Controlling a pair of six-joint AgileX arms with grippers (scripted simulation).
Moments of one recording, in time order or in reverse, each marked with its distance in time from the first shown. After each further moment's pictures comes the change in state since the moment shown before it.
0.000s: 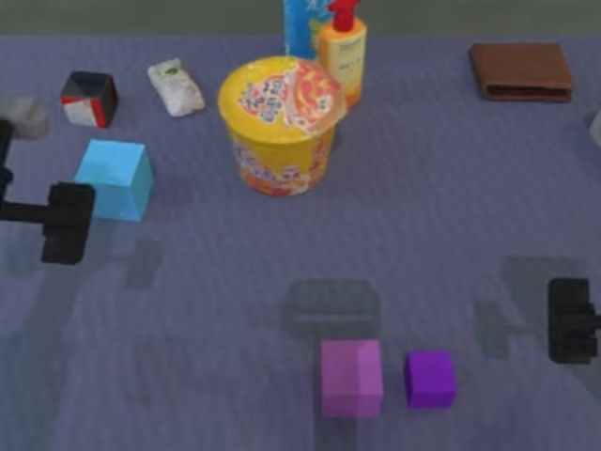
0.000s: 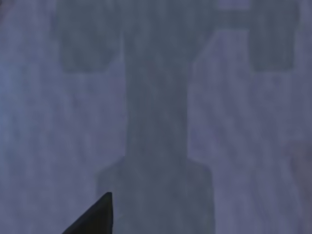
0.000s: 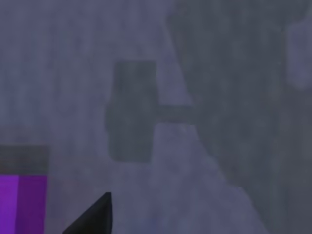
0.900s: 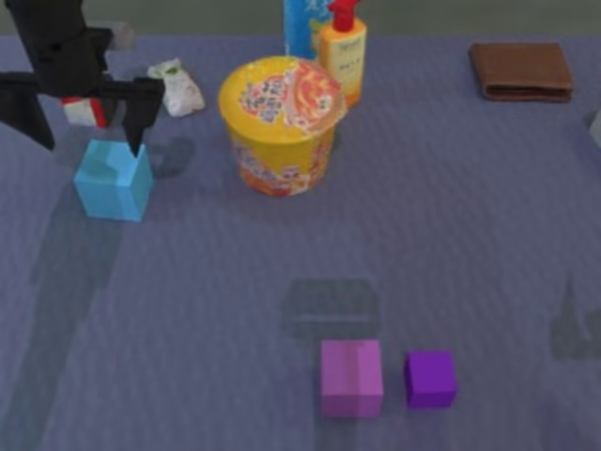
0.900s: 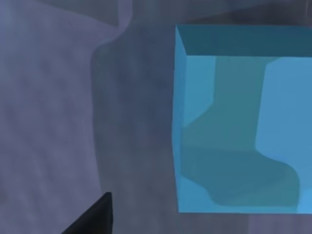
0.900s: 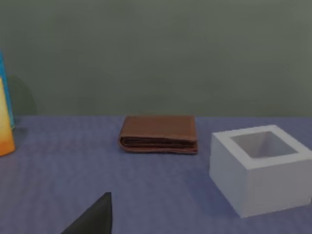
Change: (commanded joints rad) left arm -0.014 1.029 1.140 -0.462 -0.022 -0.016; right arm -0.406 -0.965 -0.629 0.639 -0.128 -0.385
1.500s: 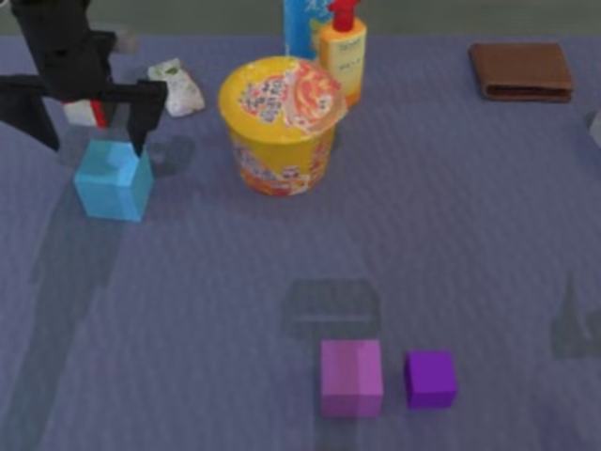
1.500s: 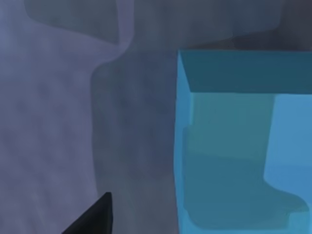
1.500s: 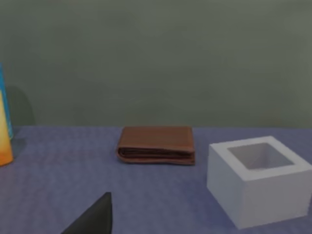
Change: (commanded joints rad) left arm 0.002 0.024 -0.004 0.043 -0.001 -0.002; right arm -0.013 -0.028 -0.007 0.028 -0.006 -0.010
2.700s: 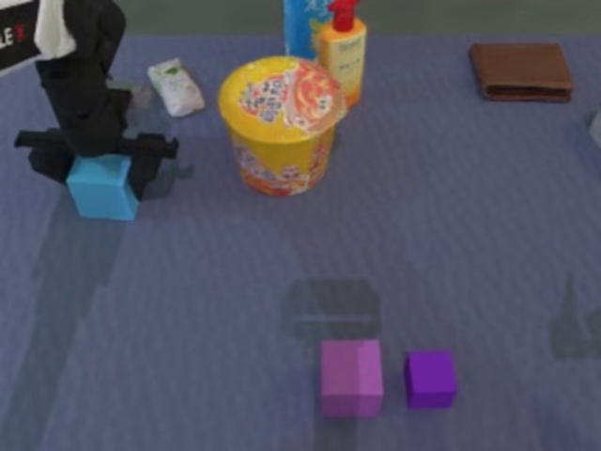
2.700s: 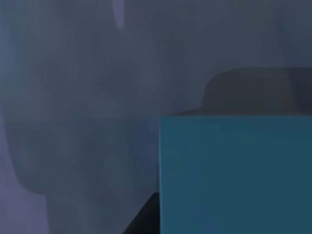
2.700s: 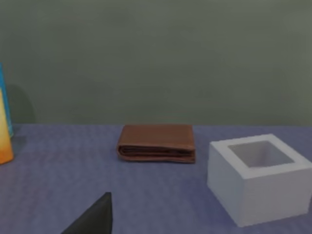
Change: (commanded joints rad) left arm 0.002 0.042 -0.239 0.283 0.001 0.002; right arm 0.000 0.000 0.000 0.000 0.000 0.000
